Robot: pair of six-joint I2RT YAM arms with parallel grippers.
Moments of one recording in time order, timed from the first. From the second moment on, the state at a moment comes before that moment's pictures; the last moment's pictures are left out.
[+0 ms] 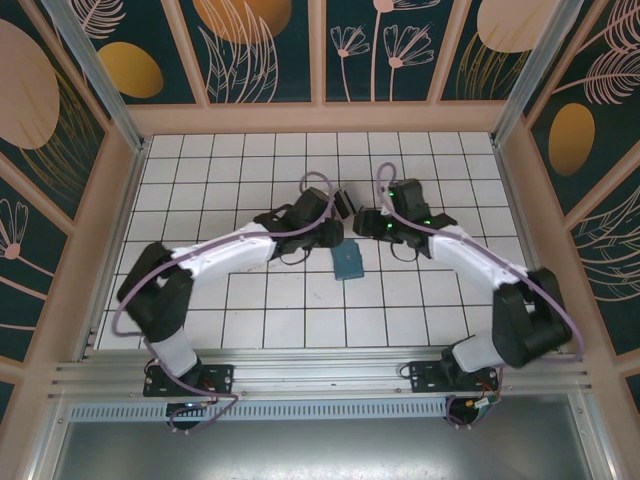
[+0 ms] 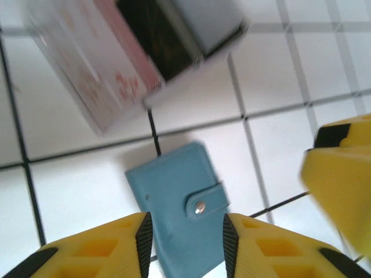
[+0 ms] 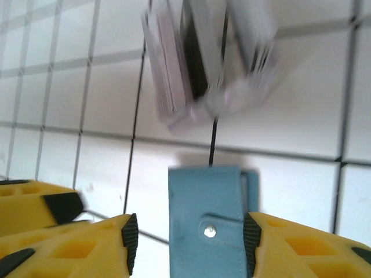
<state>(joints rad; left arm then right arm) -0.79 1.69 1.21 -0.32 -0.02 -0.69 0.43 1.39 0.91 -0.29 -0.24 0.50</state>
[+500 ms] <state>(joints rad) -0.49 1.15 0.73 -0.13 -0.50 -0.71 0.09 1.08 0.58 0.05 0.16 0.39</state>
